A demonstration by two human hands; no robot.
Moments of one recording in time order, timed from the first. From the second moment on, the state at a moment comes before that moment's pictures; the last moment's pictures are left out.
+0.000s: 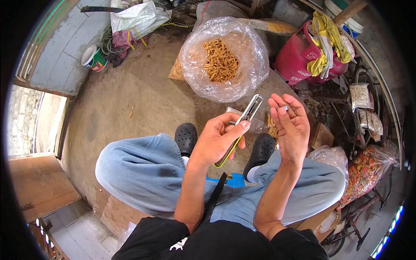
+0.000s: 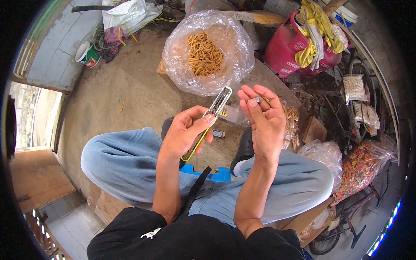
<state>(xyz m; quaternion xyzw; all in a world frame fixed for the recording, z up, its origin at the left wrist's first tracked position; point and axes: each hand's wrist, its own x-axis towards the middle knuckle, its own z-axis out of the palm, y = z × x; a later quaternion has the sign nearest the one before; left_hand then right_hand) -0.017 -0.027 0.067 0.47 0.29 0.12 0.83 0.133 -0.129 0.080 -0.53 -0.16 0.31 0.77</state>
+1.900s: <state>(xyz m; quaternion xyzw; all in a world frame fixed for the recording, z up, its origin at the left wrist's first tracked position) -0.036 -0.008 0.059 0.49 0.36 0.17 0.78 0.165 -0.138 0.049 -0.65 -0.19 0.15 0.72</state>
